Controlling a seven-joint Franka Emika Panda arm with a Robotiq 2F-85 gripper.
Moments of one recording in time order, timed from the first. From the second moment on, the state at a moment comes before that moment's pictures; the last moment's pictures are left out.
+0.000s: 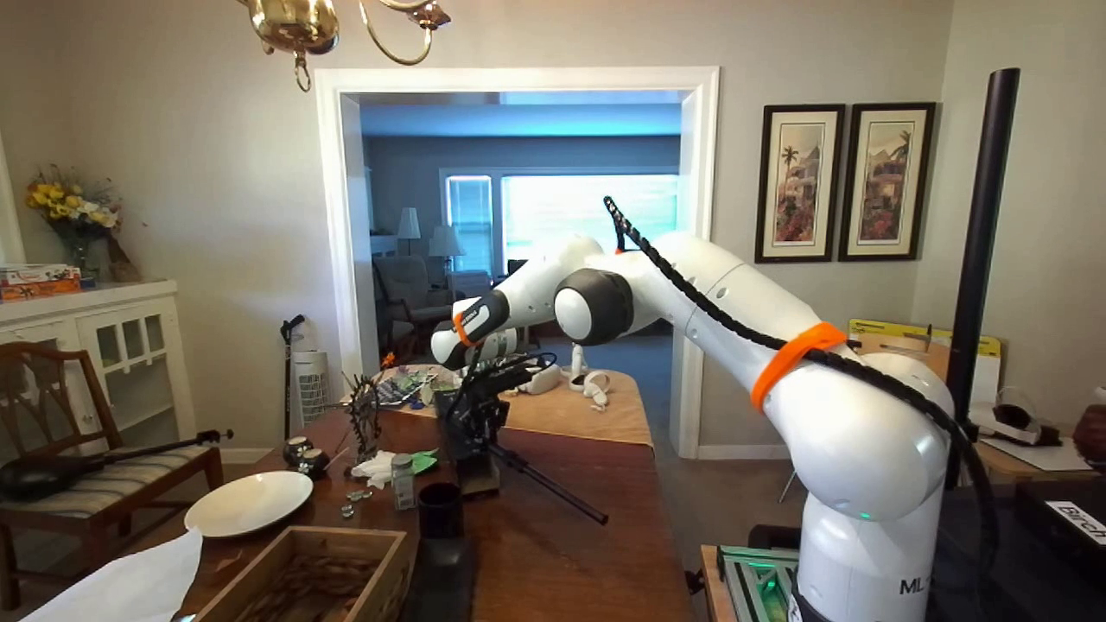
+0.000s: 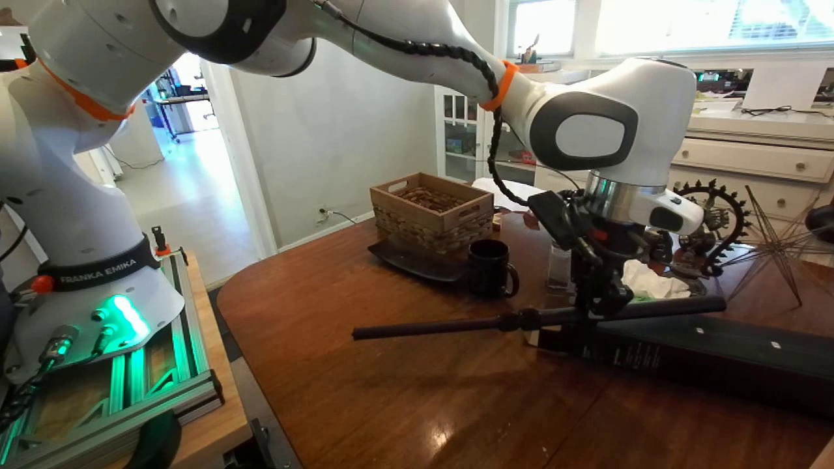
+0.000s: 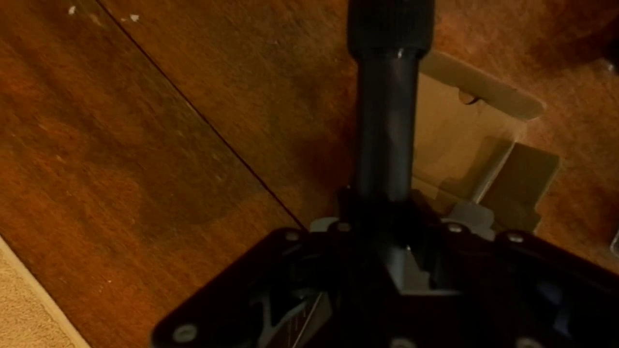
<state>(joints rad) -0.60 1.01 -0.18 -1.10 0.10 2.02 -0.12</state>
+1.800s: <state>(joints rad) -0.65 1.22 -0.13 -0.69 0.13 1.75 0.02</state>
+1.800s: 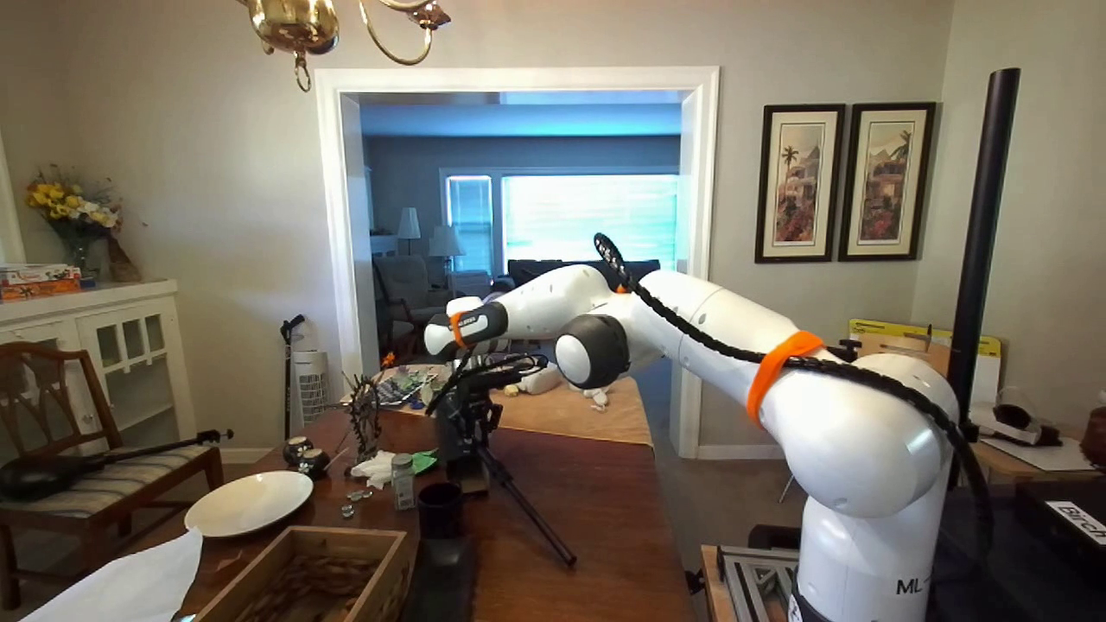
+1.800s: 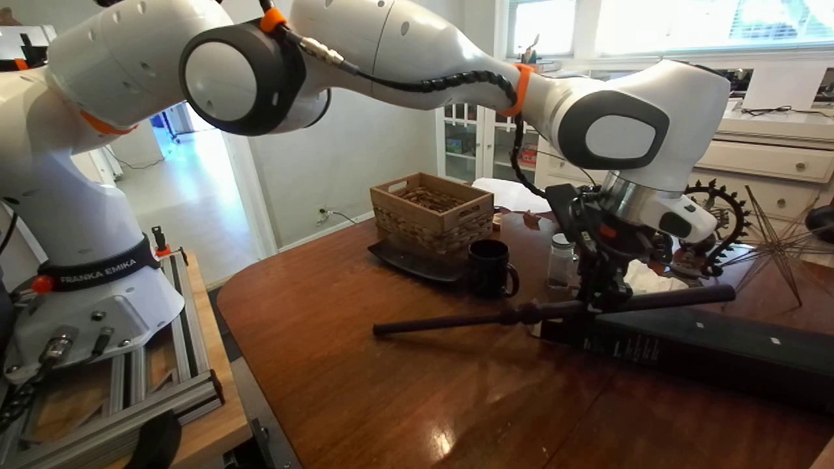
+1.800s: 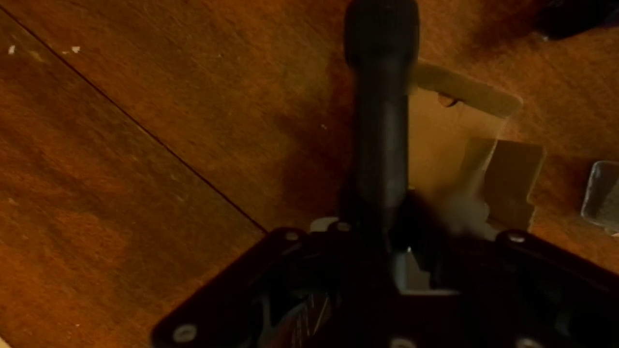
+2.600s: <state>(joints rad) -0.65 1.23 -0.12 -0.67 0.13 1.75 0.06</state>
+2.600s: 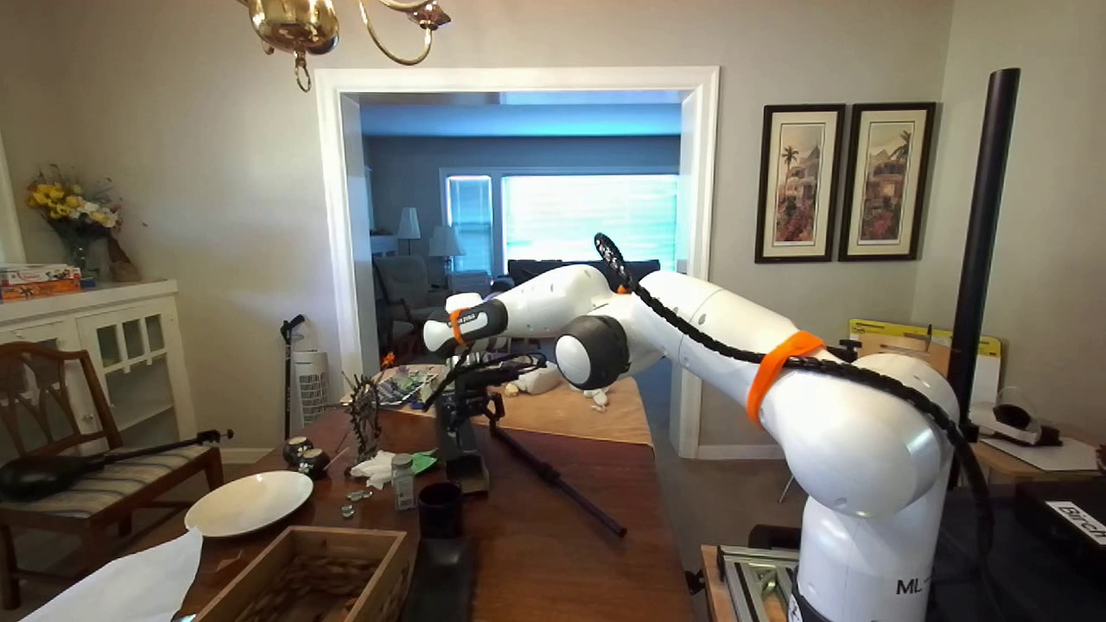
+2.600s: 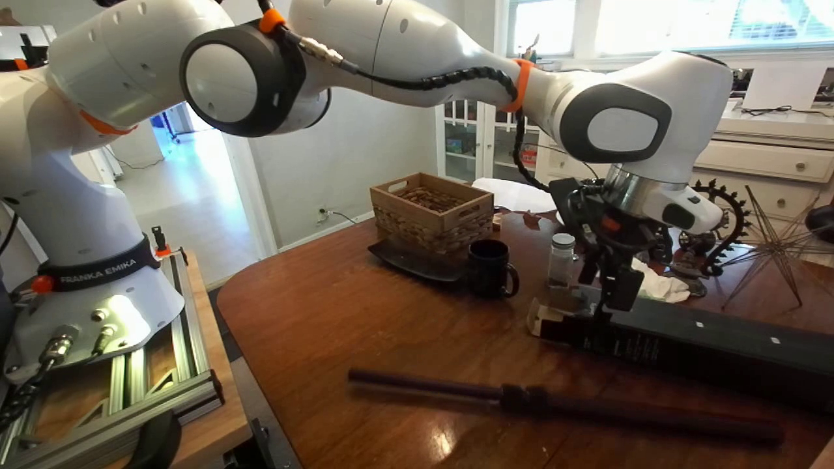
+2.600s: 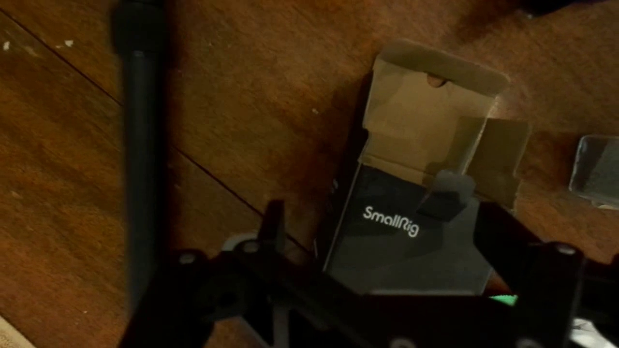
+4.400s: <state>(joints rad) -0.69 1.13 -0.23 -0.77 0.13 1.76 0.47</state>
